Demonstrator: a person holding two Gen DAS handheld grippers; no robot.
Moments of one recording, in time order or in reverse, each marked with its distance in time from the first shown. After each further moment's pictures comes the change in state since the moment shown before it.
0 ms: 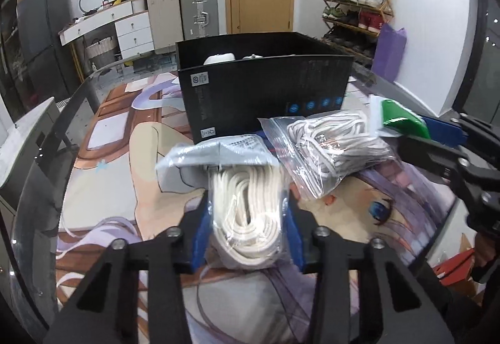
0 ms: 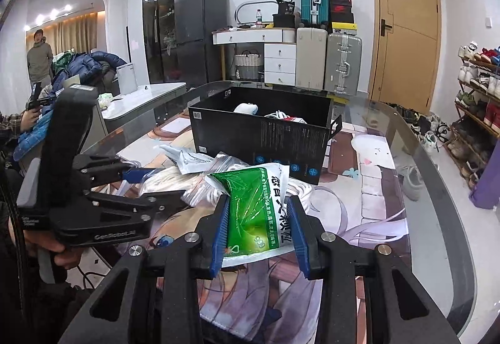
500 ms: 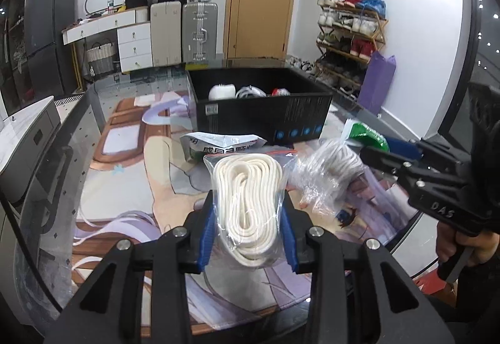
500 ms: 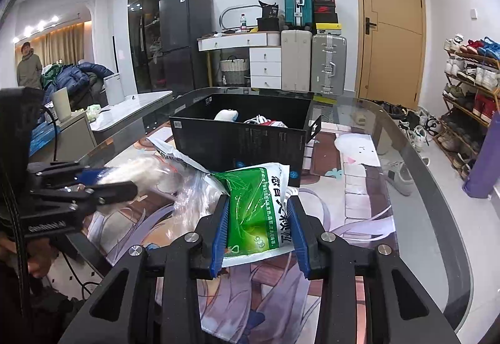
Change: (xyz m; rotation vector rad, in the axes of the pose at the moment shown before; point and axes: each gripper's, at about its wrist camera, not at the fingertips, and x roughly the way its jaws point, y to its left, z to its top) left arm -0.051 0.009 0.001 -0.054 -0.107 -0.057; right arm -0.003 -0.011 0.003 0.052 -0.020 -0.048
